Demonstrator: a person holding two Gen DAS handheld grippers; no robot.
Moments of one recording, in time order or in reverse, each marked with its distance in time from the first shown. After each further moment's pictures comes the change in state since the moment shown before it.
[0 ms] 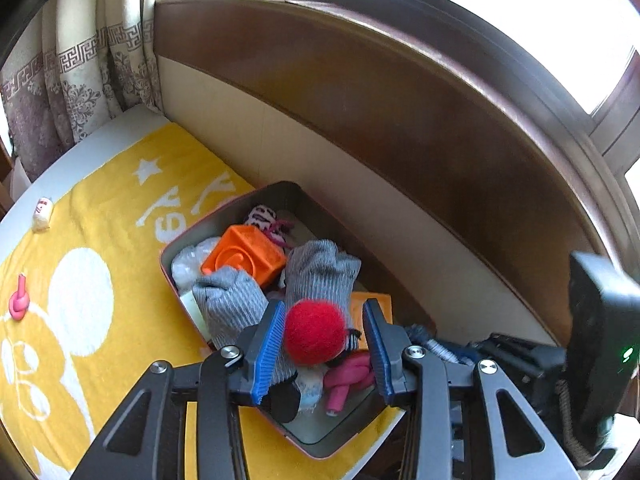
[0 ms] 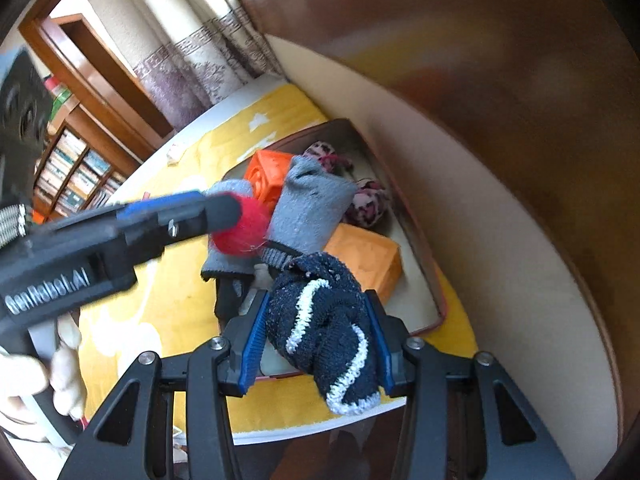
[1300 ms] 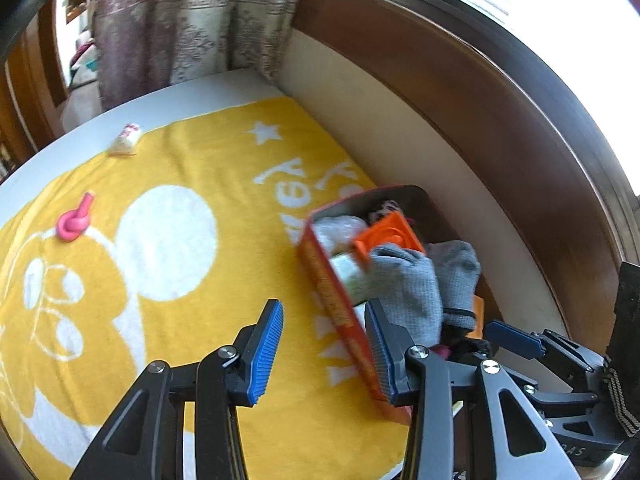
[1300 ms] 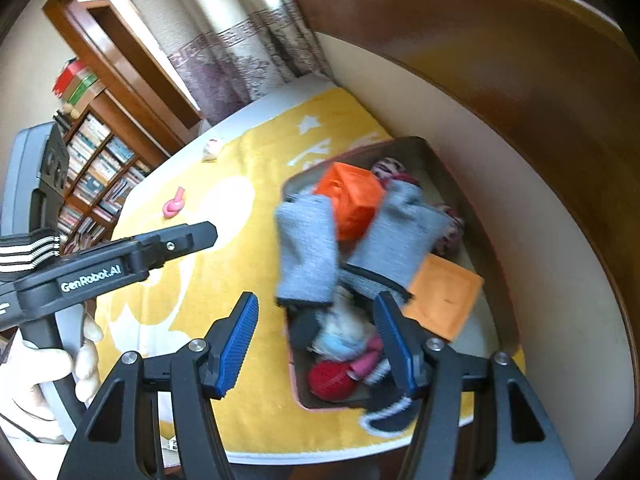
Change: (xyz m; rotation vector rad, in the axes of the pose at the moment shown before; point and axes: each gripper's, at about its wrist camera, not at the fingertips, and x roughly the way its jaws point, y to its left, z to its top) left arm -0.043 0.123 -0.042 -0.260 -0.029 0.103; right arm 0.004 0.070 0.021 -0.077 -0.012 0.066
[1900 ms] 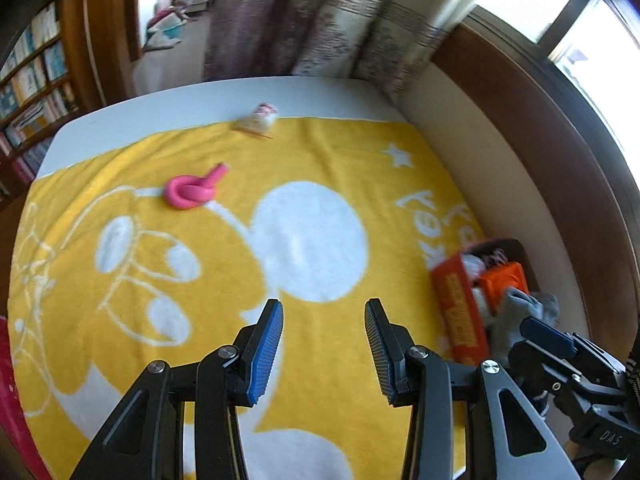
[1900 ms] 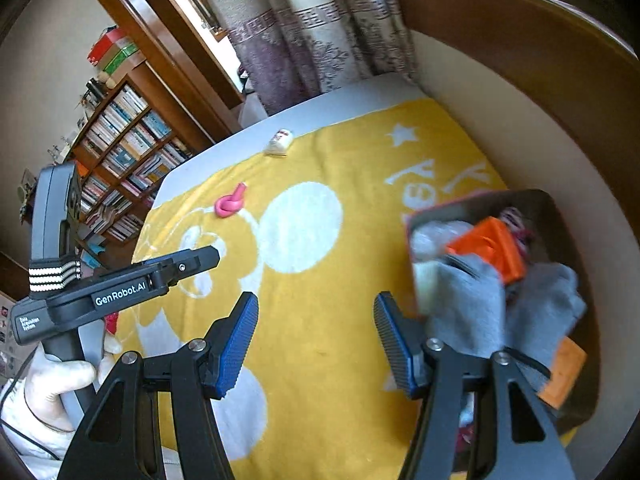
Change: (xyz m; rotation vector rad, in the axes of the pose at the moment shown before) left arm -0.032 0.142 -0.005 -0.225 -0.037 0.132; right arm 0.055 0.097 0.044 -0.112 0.038 0.090
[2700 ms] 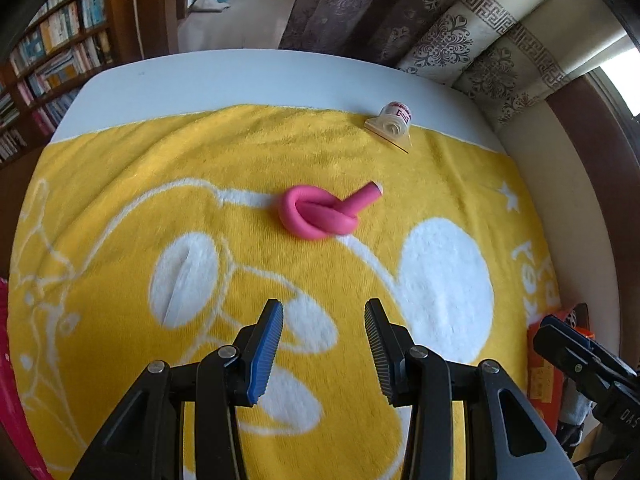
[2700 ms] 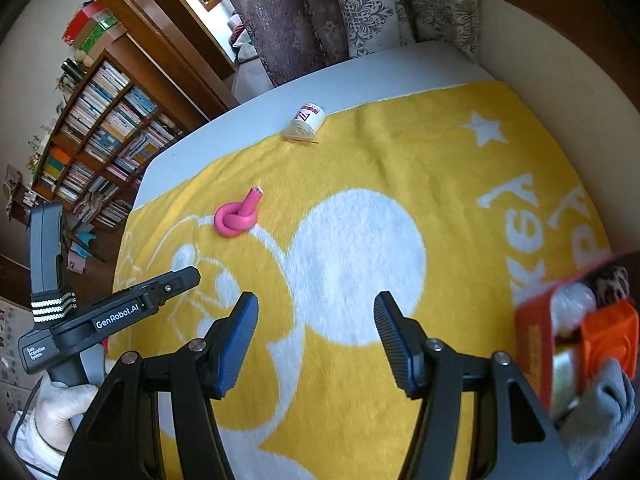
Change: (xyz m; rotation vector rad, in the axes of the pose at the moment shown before) left arm 0.069 0.135 0.056 -0.145 0.067 0.045; right arm 0.129 0.059 0.070 0.022 0.119 -0.041
